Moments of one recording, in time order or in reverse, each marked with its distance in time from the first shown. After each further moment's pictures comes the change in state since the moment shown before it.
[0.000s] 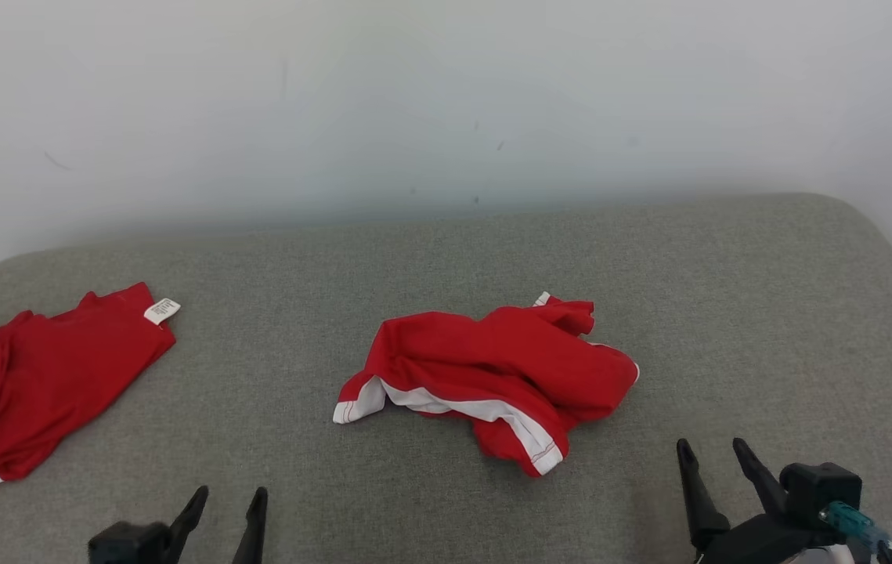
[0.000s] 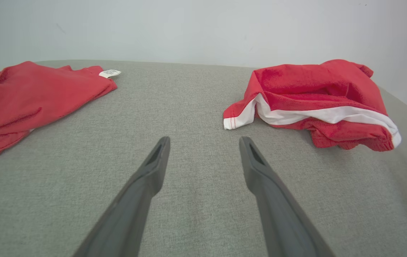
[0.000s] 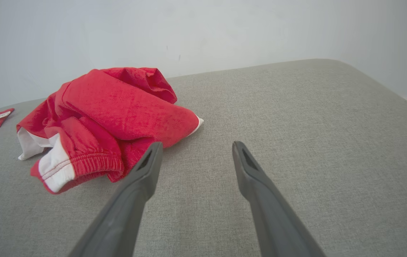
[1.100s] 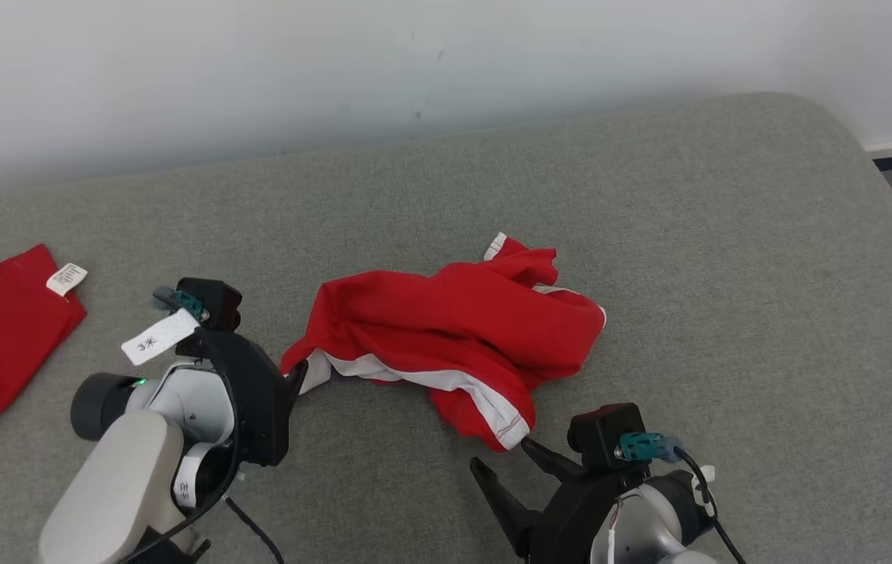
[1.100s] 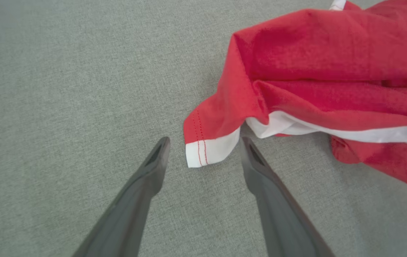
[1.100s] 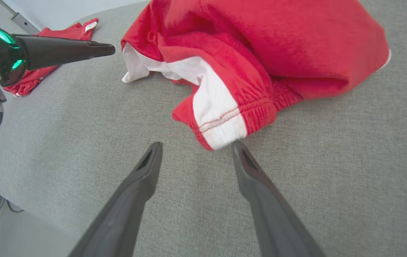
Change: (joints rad) left arm -0.616 -0.066 -0.098 0.385 -0.040 -0.101 0.603; right arm -0.170 0.030 0.409 -0.176 0.124 -0.070 0.447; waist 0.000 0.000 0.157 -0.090
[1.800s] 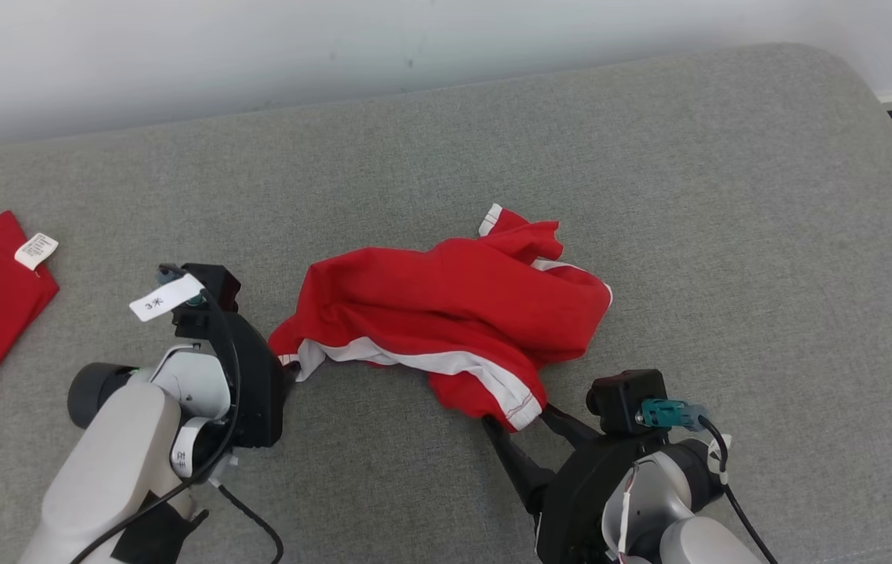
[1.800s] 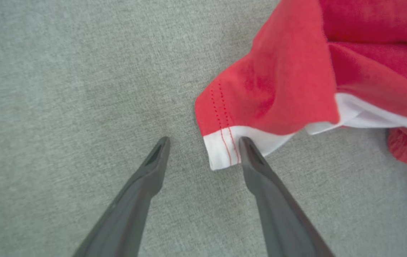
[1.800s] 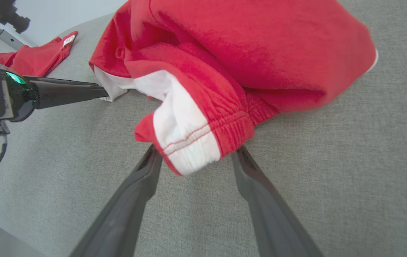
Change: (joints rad) left arm -0.092 -0.025 -0.001 0.159 -0.003 -0.027 0.067; right arm -0.065 -0.002 -0.032 0.036 0.040 -0.001 -0.049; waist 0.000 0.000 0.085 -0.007
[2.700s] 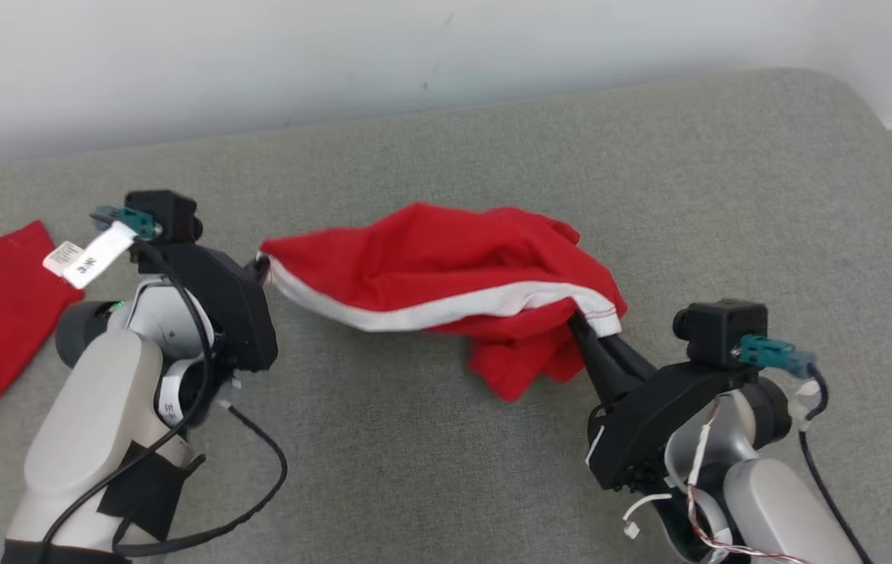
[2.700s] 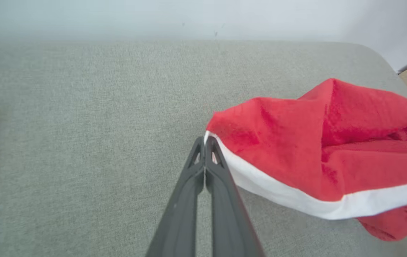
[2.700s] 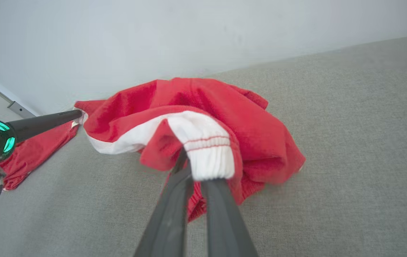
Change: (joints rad) left arm -0.086 -0.034 0.079 0.009 -0.045 0.011 -0.178; right arm -0.058 0.000 -0.148 -0.045 0.009 0.000 -0.069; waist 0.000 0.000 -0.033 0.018
